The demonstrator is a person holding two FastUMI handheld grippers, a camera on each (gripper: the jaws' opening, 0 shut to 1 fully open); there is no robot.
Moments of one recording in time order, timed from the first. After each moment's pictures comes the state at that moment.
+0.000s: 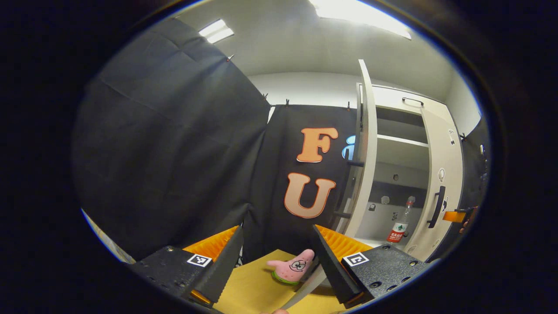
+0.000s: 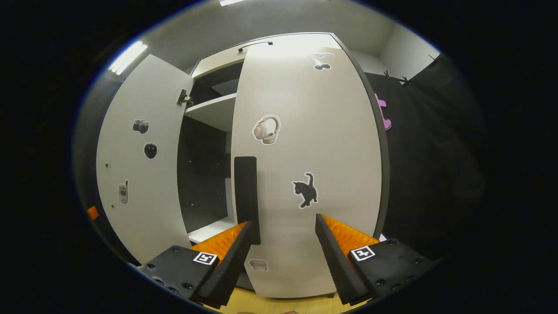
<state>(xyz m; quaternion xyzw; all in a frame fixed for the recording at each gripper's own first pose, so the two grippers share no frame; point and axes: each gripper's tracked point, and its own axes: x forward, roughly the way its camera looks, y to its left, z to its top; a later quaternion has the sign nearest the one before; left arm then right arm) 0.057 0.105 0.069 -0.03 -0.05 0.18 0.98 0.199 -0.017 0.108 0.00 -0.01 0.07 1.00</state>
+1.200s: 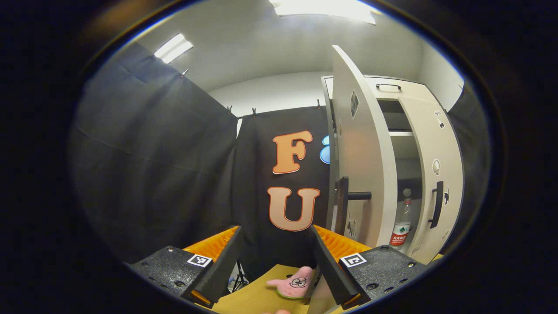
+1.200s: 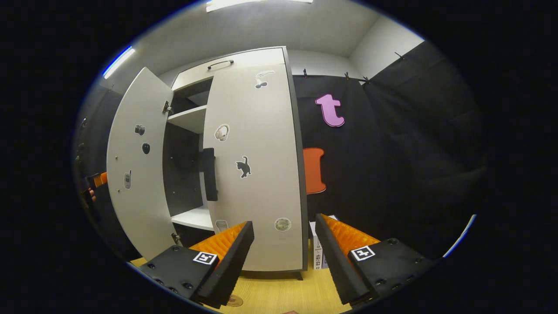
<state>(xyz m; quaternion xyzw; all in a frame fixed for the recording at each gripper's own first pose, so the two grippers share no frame) 0.138 0.062 0.114 0.07 -0.05 0.12 0.99 0.082 -0.137 0.075 0.02 -0.02 -0.02 1.00</state>
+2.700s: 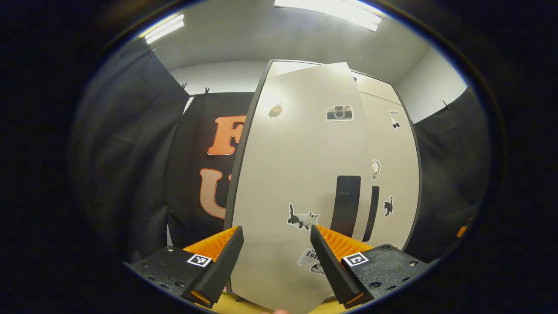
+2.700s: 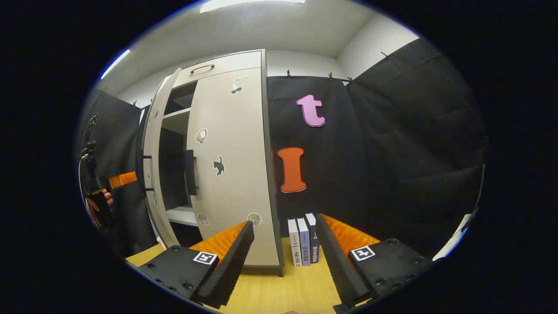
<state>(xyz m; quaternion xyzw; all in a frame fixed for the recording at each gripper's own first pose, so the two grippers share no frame) 0.204 -0.099 0.060 -0.01 -0.01 -0.05 1.00 0.048 -0.197 0.075 0.02 -0.02 -0.07 1.00</state>
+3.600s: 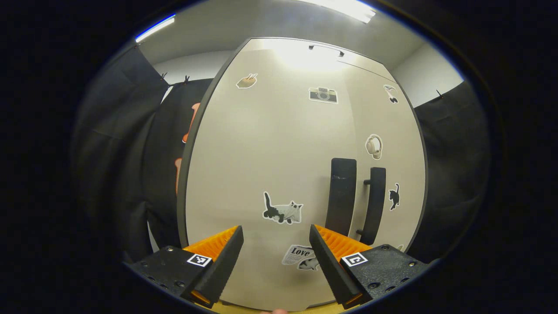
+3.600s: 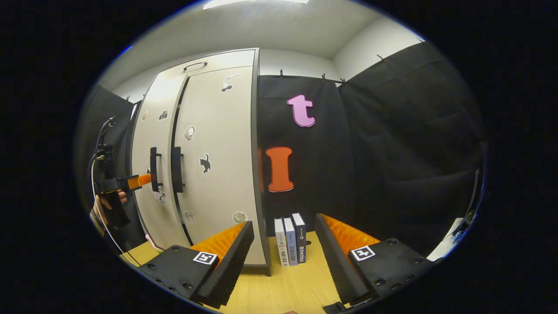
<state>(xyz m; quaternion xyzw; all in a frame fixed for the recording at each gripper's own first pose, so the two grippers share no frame) 0.253 -0.140 0.025 0.00 0.02 -0.09 1.00 0.047 -0.218 0.075 0.01 -0.01 -0.10 1.00</state>
